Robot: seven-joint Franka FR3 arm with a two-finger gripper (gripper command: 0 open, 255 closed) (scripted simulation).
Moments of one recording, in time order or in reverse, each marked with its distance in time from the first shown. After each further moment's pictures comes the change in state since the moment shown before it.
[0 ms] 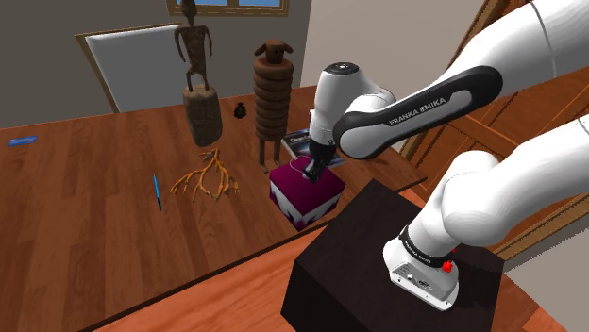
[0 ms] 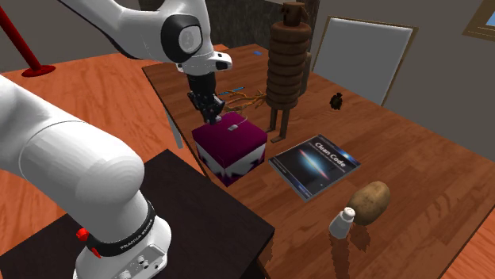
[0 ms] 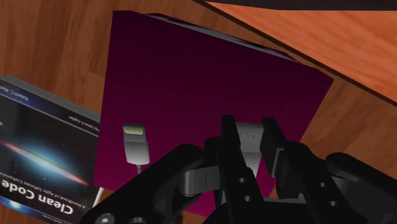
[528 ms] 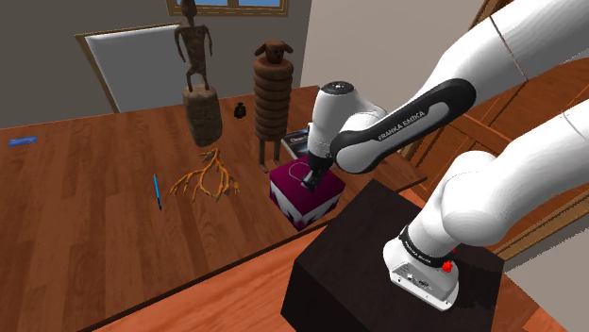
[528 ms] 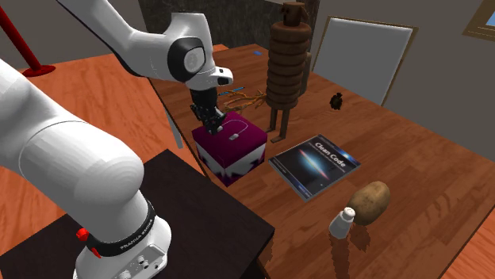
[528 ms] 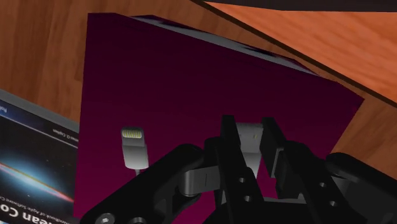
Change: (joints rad) arm -0.011 0.110 0.006 -0.042 -0.015 0.151 0.012
